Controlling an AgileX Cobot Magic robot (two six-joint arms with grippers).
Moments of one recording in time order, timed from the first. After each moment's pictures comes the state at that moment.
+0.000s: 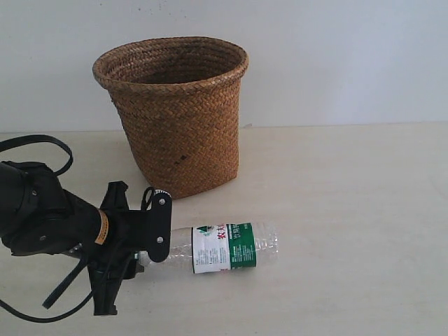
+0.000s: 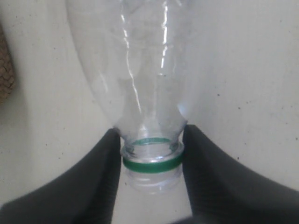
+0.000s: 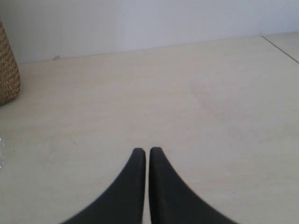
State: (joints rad) left arm -0.54 1.81 -0.80 0.55 0.16 0.52; right arm 0.01 0.00 0.00 -0.05 0.34 0.16
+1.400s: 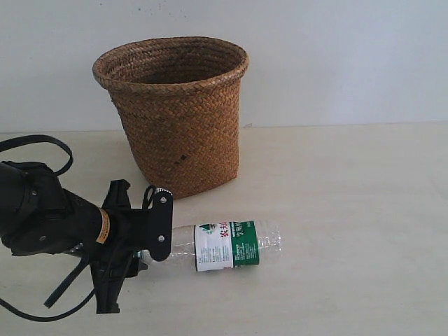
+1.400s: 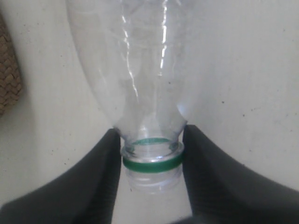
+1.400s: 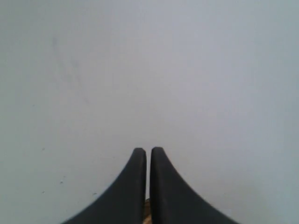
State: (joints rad) left arm -0.54 1.81 -0.80 0.55 0.14 0.52; right arm 0.01 0.05 -0.17 -0.34 -0.28 0.99
